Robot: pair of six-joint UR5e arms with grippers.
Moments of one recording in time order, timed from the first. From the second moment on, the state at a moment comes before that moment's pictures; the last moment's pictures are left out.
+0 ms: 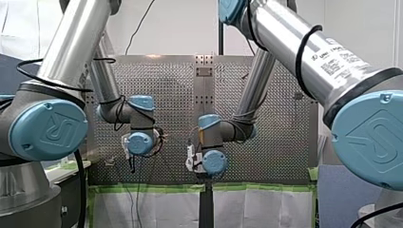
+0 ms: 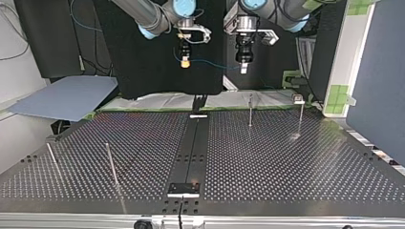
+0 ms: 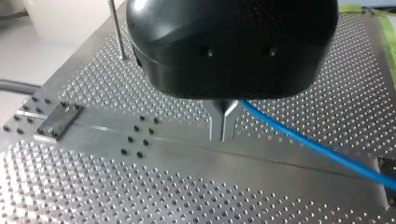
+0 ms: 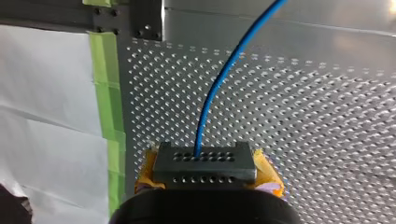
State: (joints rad) left arm -0.45 -1.94 -2.39 -1.94 -1.99 -1.79; right arm 2.50 -0.80 1.86 -0.80 2.13 1.63
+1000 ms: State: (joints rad) left arm -0.18 -2.21 -2.39 -1.86 -1.79 -1.75; right arm 2.27 -0.78 1.82 -0.86 1.89 1.72
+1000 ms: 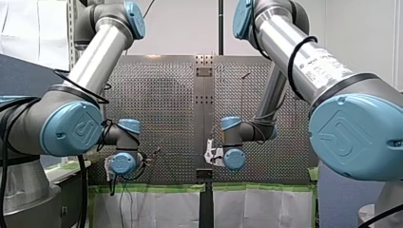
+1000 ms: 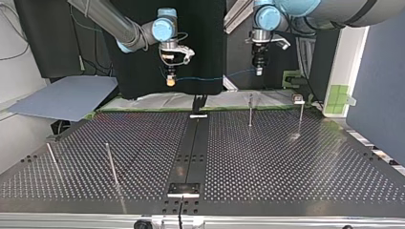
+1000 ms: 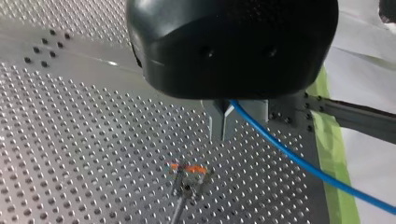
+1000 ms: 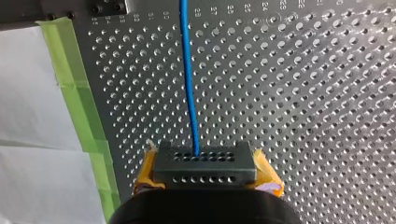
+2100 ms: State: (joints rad) left arm -0.11 -2.31 -2.19 -1.96 -1.73 -1.80; right arm 2.18 -0.68 1.70 -0.80 1.73 1.62
